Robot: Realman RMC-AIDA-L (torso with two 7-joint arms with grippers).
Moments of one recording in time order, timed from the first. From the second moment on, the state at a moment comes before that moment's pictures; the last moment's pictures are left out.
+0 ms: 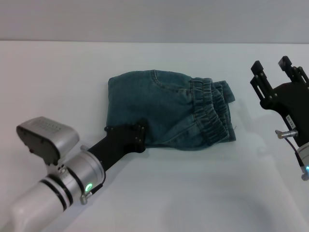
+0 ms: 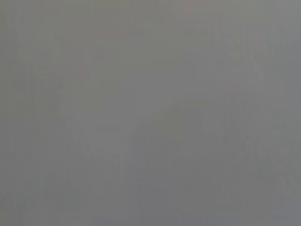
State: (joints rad) left arm -0.40 -2.06 -0.51 -0.47 2.50 0.85 -0.47; right arm 0.09 2.08 -2.20 -0.72 0.50 -1.04 0.06
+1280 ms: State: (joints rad) left arm -0.34 -2.07 -0.80 -0.41 2.49 1.13 0.03; right arm 0.09 2.08 -2.19 -0.59 0.48 -1.26 -0.01
